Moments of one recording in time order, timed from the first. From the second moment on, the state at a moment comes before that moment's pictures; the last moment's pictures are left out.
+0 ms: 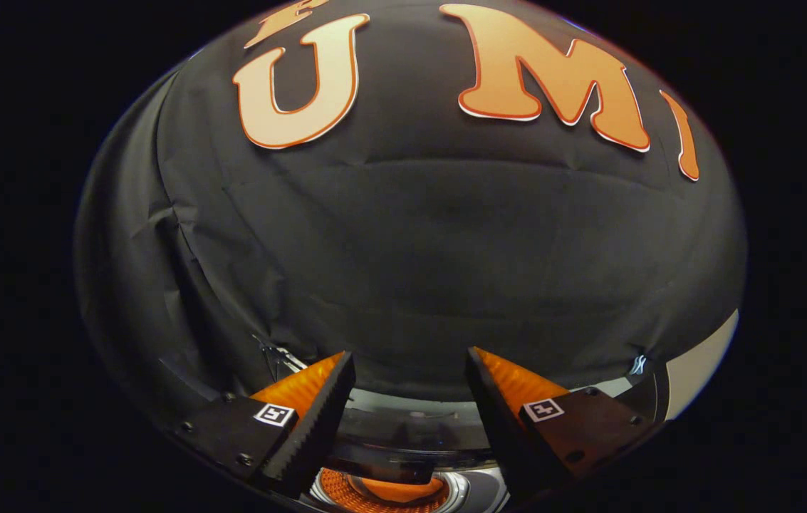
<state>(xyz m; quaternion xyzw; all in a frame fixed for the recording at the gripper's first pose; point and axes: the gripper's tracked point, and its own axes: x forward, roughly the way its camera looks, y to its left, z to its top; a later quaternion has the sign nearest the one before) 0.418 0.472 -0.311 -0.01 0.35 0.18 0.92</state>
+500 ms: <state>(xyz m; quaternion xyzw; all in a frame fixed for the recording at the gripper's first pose) 0.392 0.467 -0.305 -0.01 0.32 0.18 0.93</state>
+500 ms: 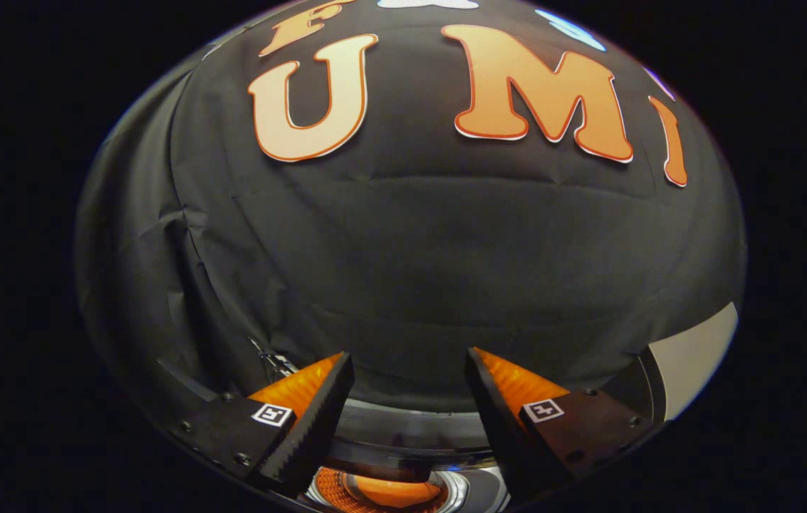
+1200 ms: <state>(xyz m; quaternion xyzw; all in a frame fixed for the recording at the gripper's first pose) 0.322 0.451 -0.303 -0.02 0.29 0.16 0.94</state>
